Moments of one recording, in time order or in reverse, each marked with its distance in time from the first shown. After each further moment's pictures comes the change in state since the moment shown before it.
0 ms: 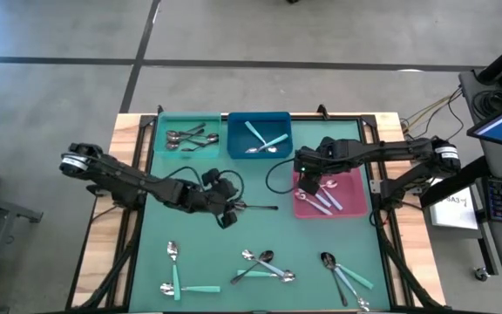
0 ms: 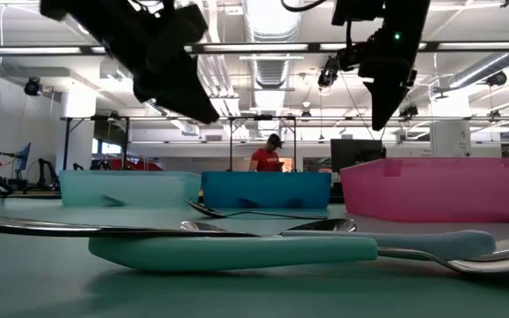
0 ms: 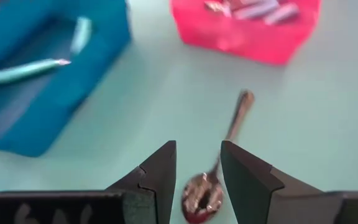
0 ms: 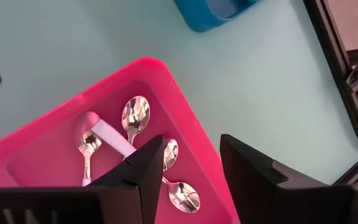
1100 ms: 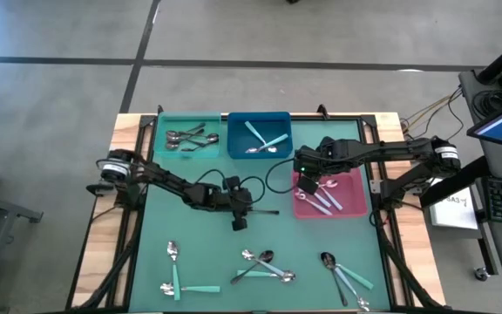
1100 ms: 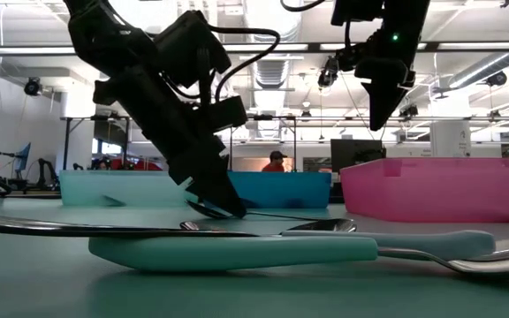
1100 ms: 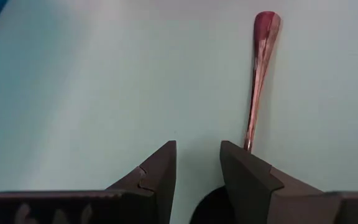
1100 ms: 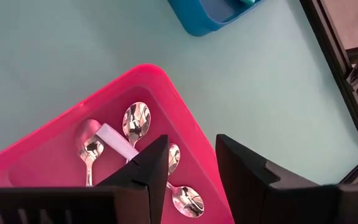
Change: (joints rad) left arm 0.112 0.373 0.000 0.310 0.239 0.231; right arm 0.000 0.001 -0.005 0.018 0.009 0.028
